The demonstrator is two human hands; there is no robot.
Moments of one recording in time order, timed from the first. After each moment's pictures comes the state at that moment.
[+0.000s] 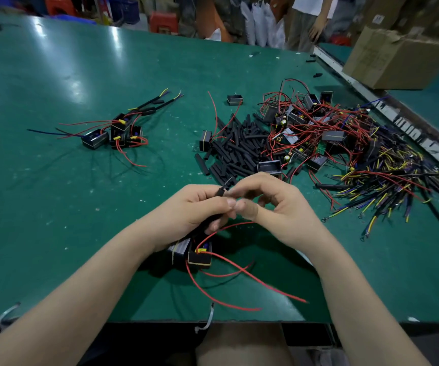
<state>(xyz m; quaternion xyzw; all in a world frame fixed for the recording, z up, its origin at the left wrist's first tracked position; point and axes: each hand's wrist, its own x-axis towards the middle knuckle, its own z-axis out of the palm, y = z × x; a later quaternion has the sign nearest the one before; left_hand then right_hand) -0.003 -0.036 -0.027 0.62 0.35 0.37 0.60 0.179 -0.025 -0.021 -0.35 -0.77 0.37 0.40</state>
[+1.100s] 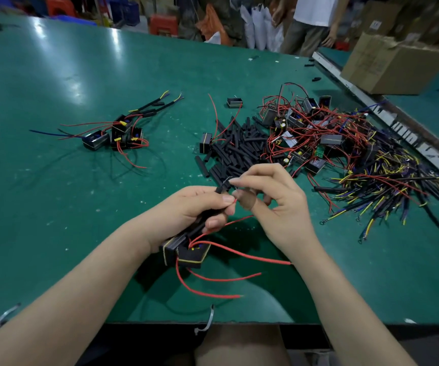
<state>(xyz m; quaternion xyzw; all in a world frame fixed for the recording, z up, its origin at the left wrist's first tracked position) -0.006 -0.031 -0.025 0.52 0.29 0.36 0.72 0.166 -0.024 -0.024 -0.35 -0.77 0.14 0.50</state>
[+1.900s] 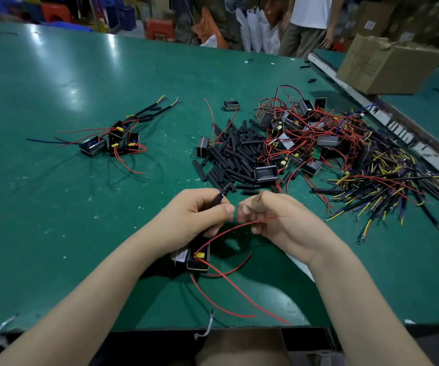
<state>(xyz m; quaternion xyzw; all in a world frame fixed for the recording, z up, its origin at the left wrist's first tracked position) -0.003 -0.037 -0.025 0.66 0.40 0.39 0.50 0.179 -0.025 -0.014 -0.44 -0.53 0.65 0.33</state>
